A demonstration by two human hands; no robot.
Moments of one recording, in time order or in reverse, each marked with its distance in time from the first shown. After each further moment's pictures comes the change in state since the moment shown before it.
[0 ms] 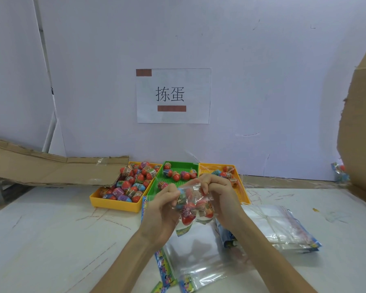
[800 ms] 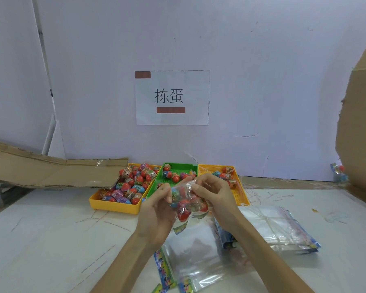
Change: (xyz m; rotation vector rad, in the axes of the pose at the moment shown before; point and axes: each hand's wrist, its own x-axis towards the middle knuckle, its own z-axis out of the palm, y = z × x) left_hand -0.002 0.005 0.002 -0.087 0.072 0.040; right_hand -0.003 0.004 -0.002 -0.227 -0.007 -0.049
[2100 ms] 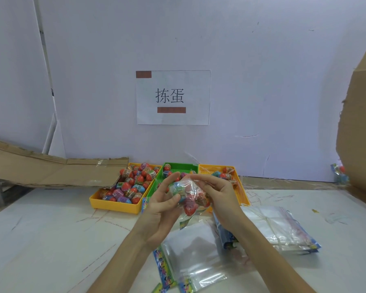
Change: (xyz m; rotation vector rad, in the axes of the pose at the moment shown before) left_hand 0.007 -0.003 -0.012 -0.049 -0.125 -0.031; right_hand 0.004 0.006 -0.001 0.063 0.088 0.035
